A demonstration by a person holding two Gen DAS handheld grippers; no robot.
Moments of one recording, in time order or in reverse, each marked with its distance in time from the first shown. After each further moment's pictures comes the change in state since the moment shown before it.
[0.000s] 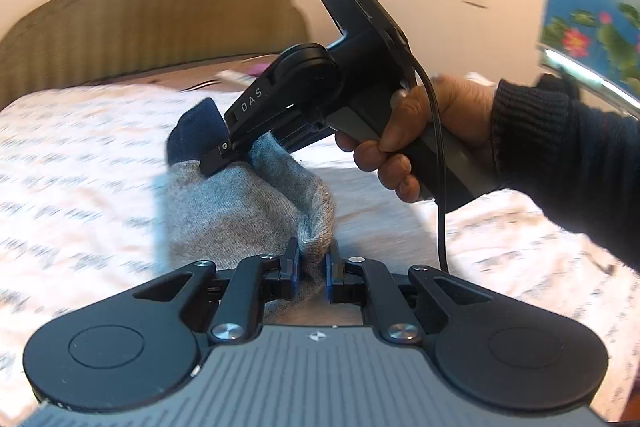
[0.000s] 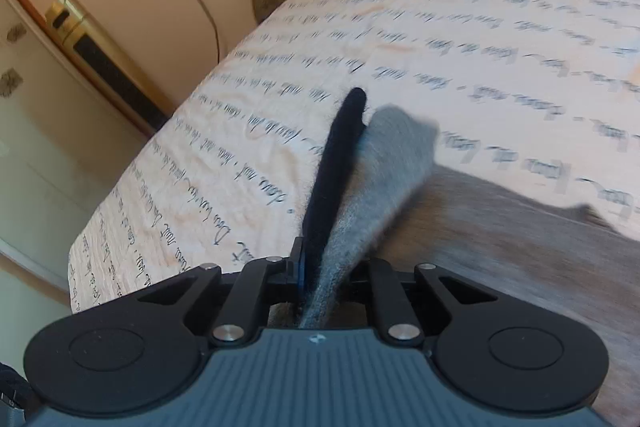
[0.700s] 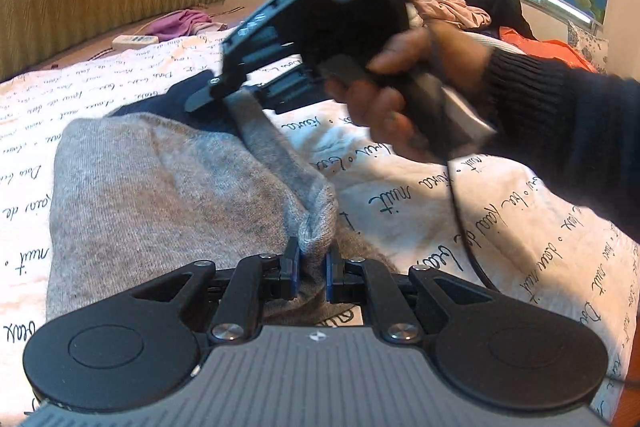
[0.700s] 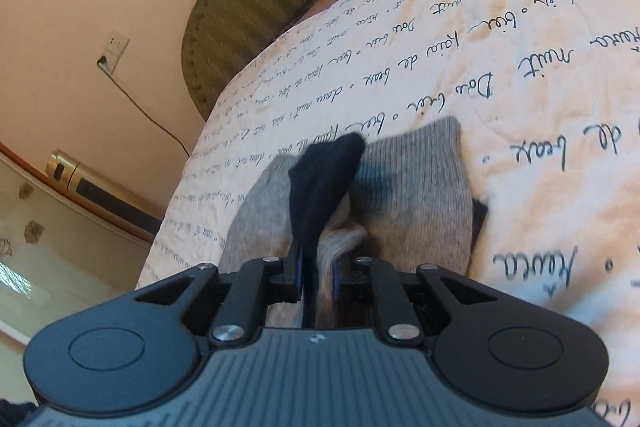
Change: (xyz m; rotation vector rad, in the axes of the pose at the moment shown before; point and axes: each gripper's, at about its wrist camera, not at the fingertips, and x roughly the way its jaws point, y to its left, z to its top) left arm 0.096 -0.105 -0.039 0.174 0.170 -0.128; right arm -0.095 -0.168 -0.092 0.395 -0.210 0.099
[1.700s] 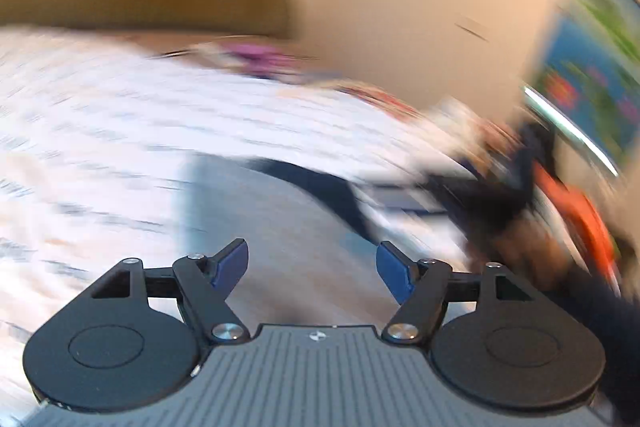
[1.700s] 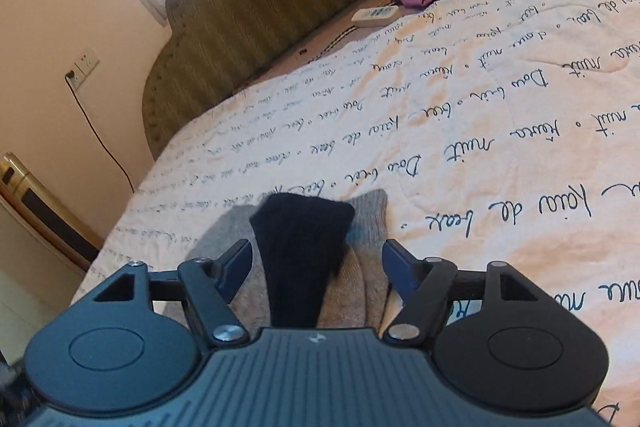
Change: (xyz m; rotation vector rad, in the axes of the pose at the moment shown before) left arm -0.051 0.155 0.033 -0.467 -0.155 0.027; right arm -0.034 0.005 -0.012 -0.129 -0.193 -0.219
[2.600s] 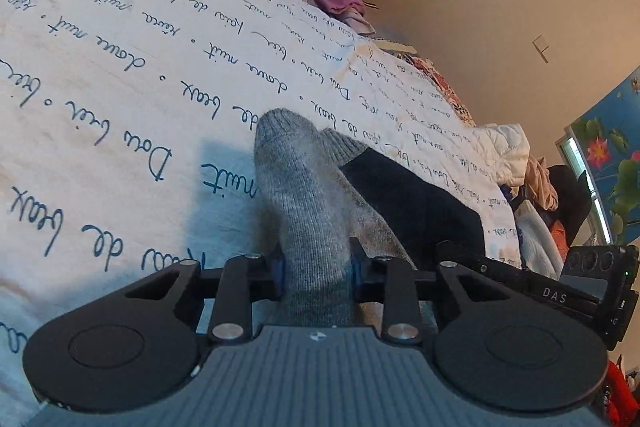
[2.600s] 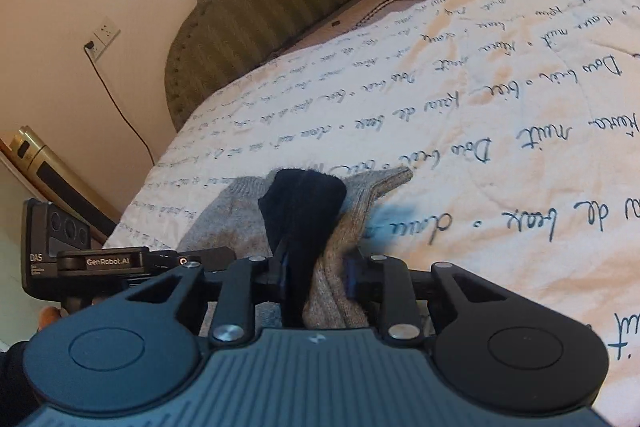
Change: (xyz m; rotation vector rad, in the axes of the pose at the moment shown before) left arm 0.102 0.075 0.050 -0.247 0.226 -0.071; right arm 0.028 0.036 -0.001 -0.052 0.059 0.103
